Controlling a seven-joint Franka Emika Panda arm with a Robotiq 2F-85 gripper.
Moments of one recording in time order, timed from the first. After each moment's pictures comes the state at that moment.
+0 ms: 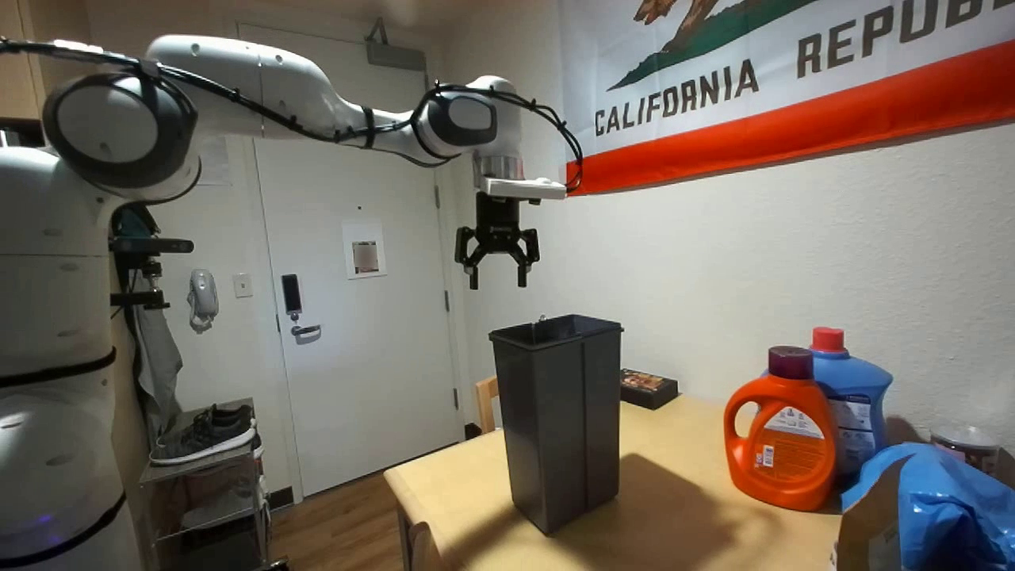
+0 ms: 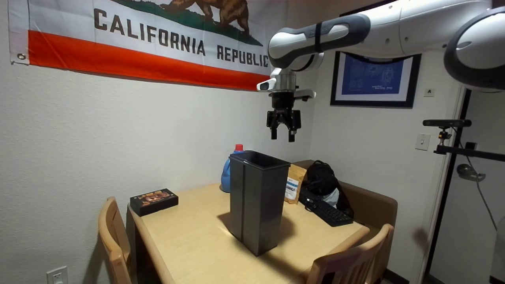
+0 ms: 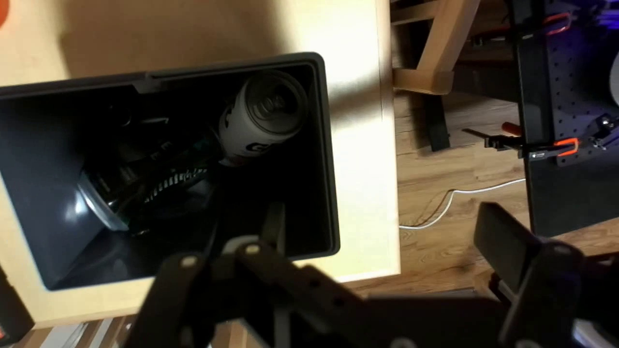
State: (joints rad) arm -0.03 0.11 -0.18 -1.53 -0.01 1.57 -1.49
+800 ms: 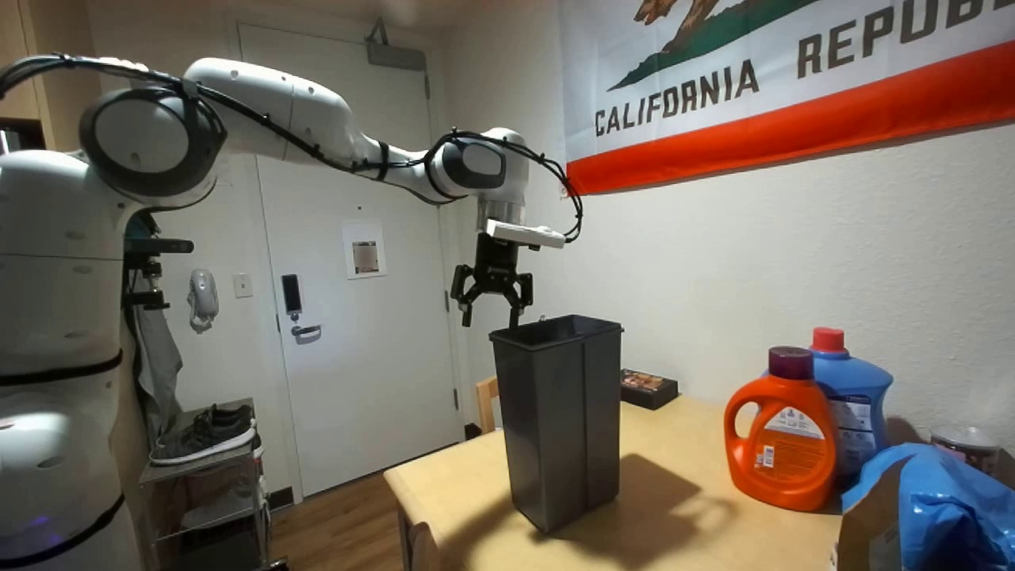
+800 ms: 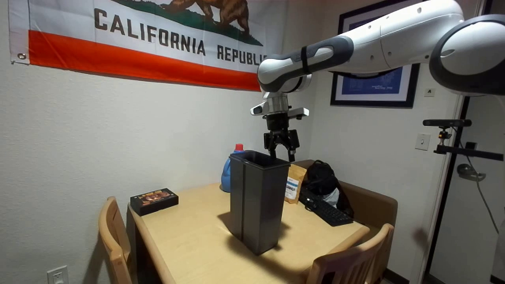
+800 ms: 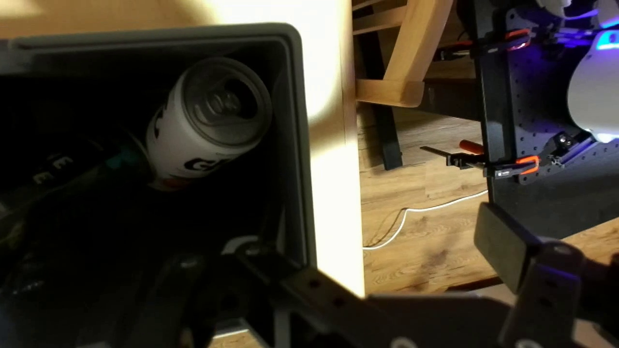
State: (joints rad) arm -0.07 0.17 -0.11 -1.61 -0.04 1.57 -1.49
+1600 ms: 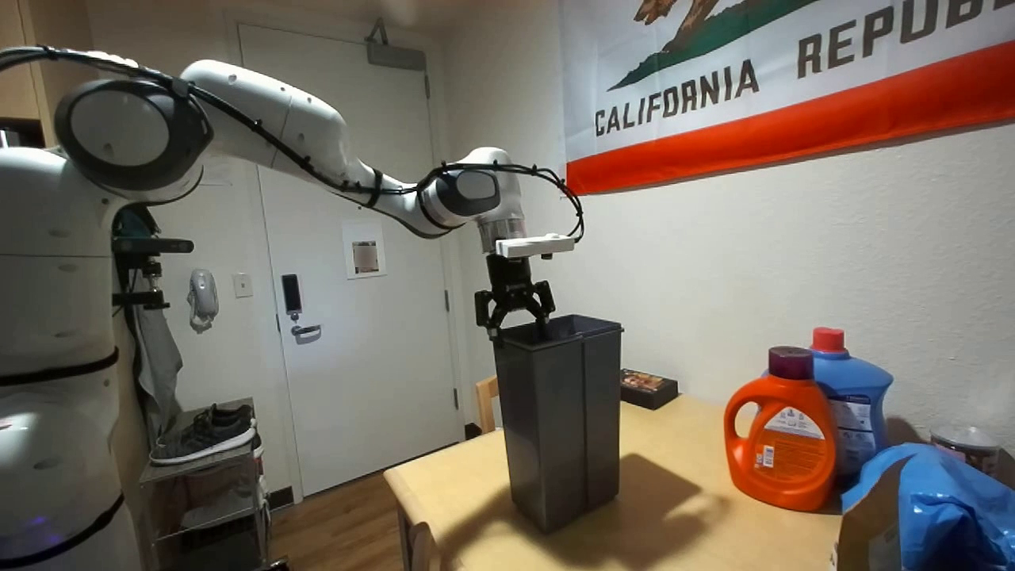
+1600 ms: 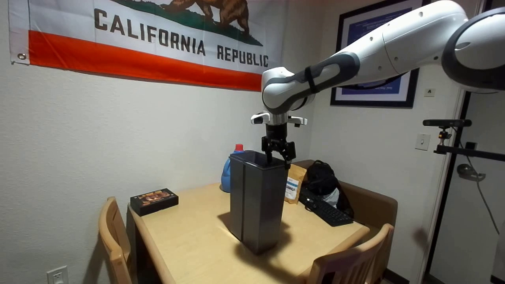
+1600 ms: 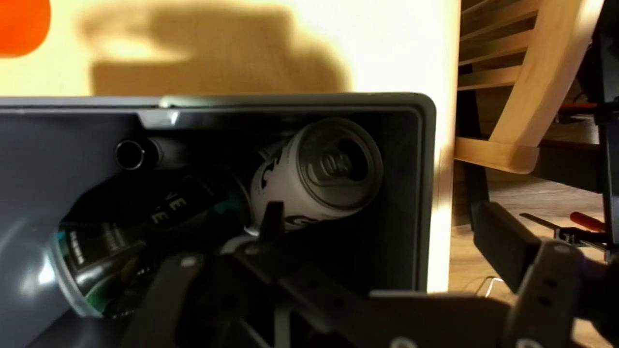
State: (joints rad) arm -0.08 0.12 -0.09 -1.80 -0.20 1.93 -1.49
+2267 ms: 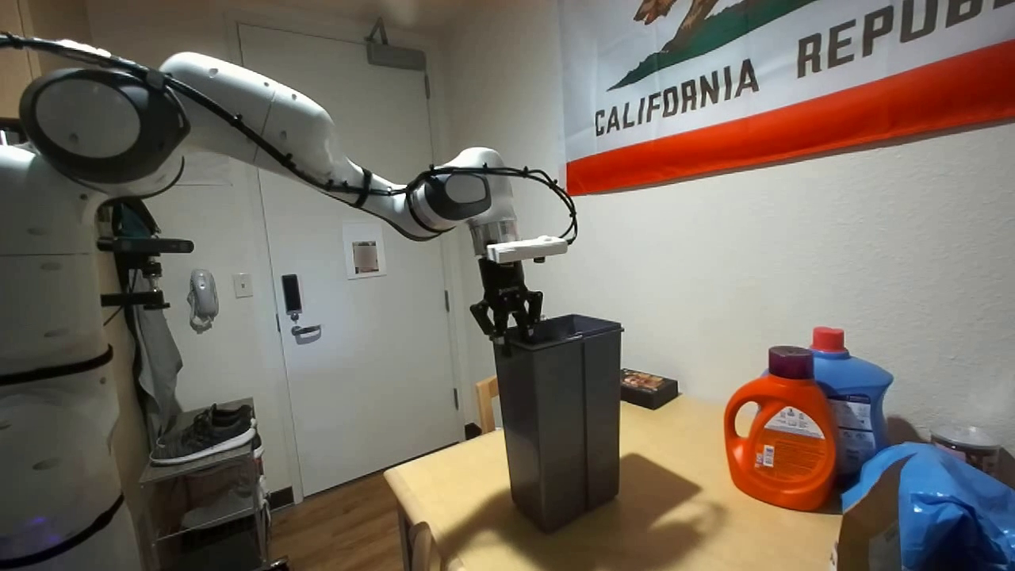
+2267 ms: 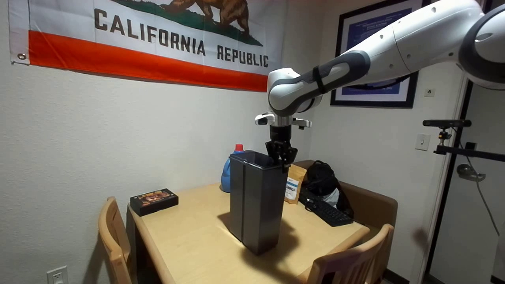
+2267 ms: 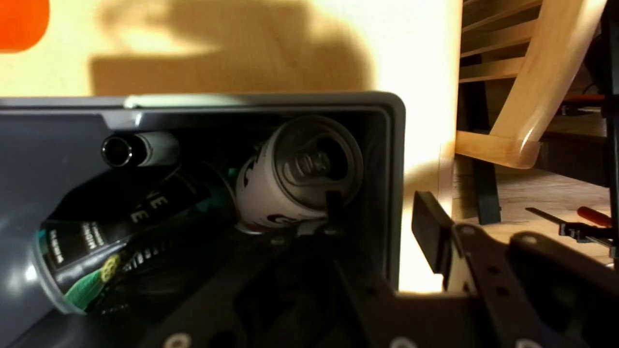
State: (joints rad) arm -0.09 0.06 -0.09 -1.89 -0.18 2.00 -1.49
